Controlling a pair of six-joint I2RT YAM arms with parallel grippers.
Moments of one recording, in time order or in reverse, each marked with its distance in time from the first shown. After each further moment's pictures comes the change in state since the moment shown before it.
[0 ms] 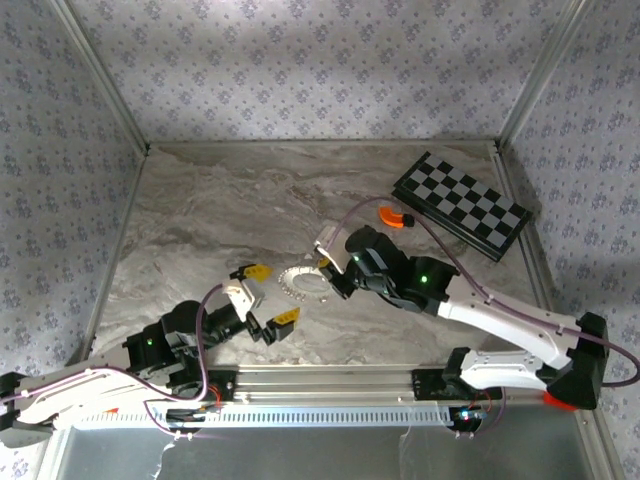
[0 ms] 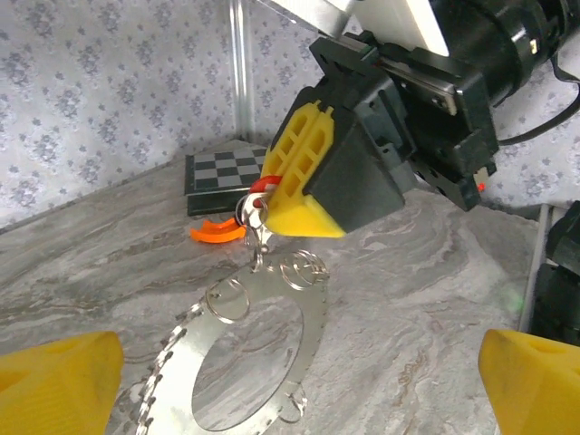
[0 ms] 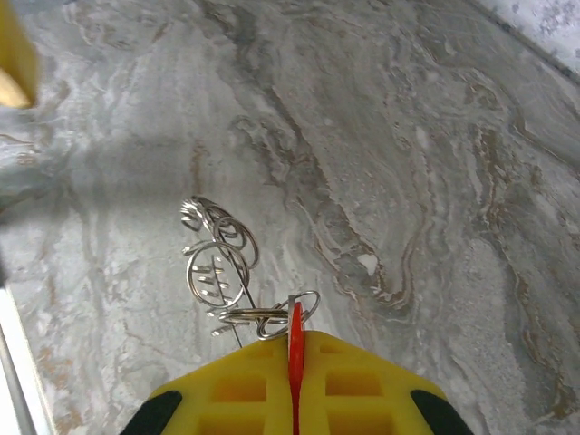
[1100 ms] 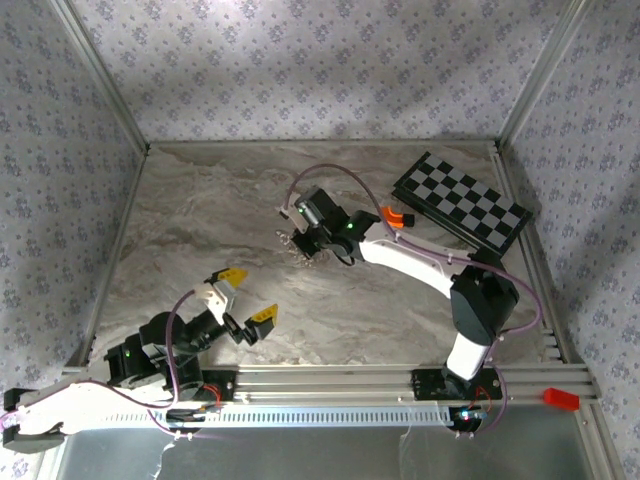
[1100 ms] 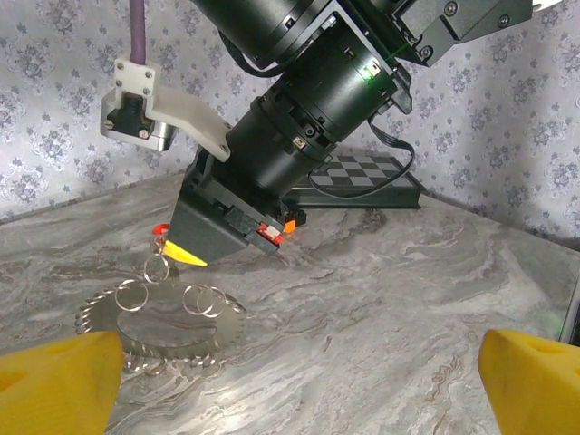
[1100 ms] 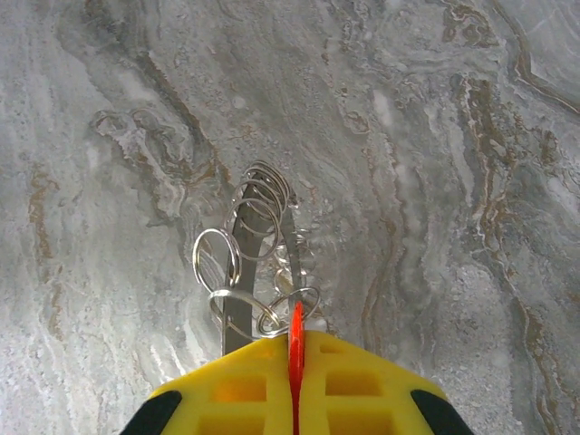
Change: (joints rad) left arm 0.000 -0.257 -0.039 -0.186 -0.116 -0.055; right arm -0.150 0.562 0.341 0.037 -0.013 0.009
